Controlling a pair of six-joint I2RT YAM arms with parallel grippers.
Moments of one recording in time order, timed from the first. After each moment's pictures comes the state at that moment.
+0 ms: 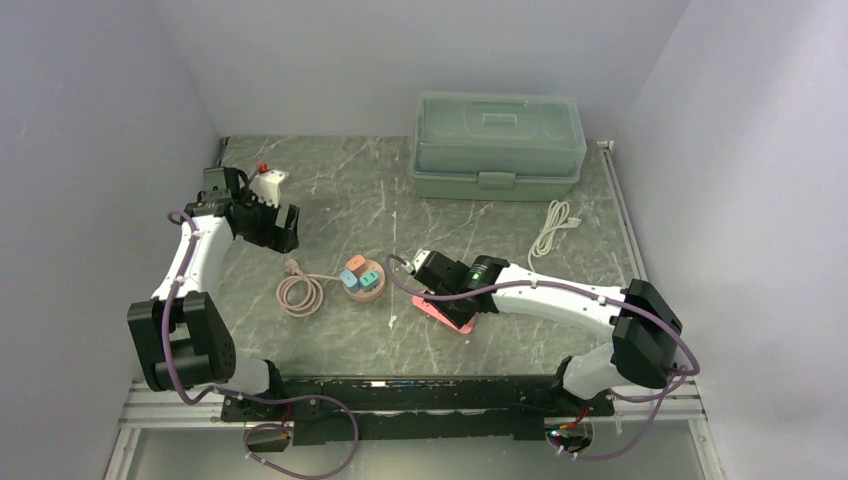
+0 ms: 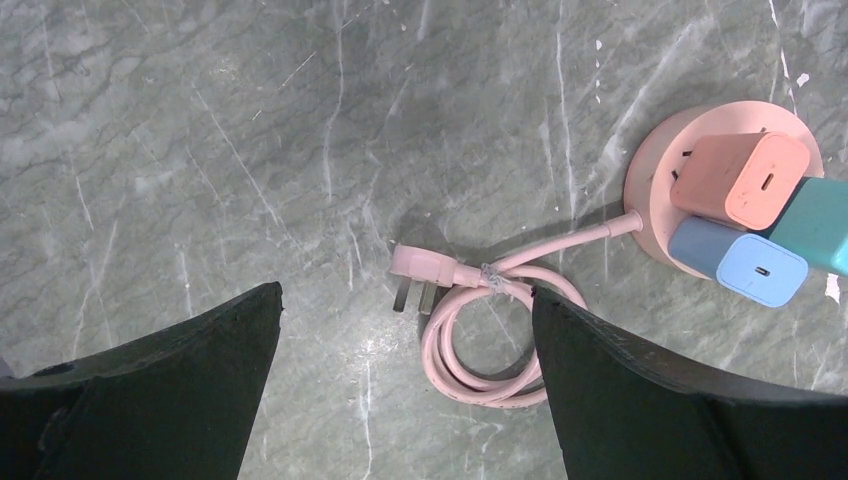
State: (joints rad) left arm 0.17 1.42 1.10 -0.68 0.40 0.46; right arm 1.04 1.45 1.03 -0.82 0.21 0.15
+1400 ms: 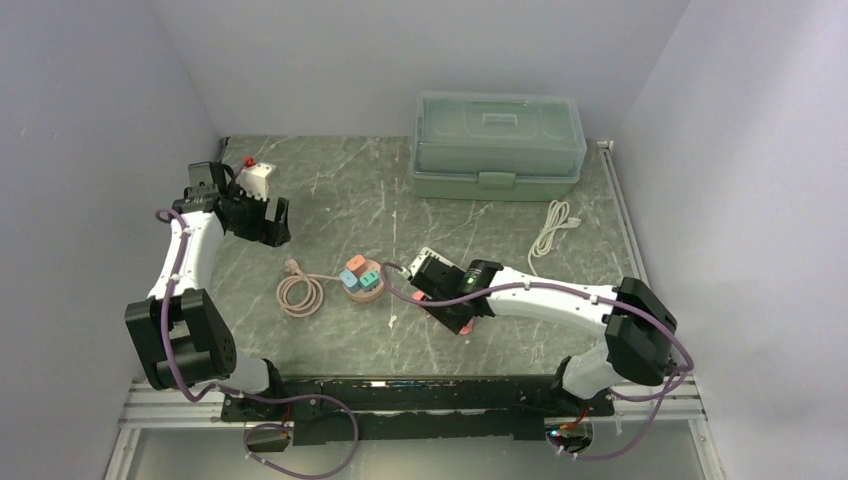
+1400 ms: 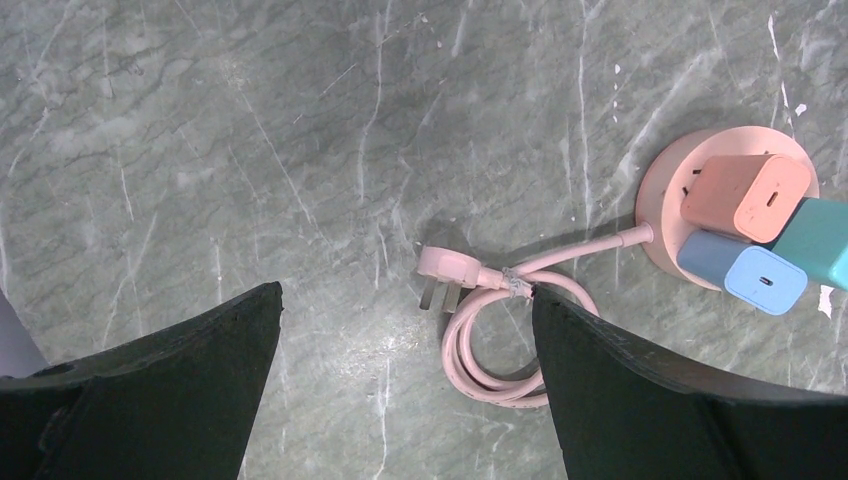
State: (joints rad) left arm 0.23 1.43 1.16 -0.70 0.43 0.46; right arm 1.06 1.47 1.02 -0.80 0.25 0.11
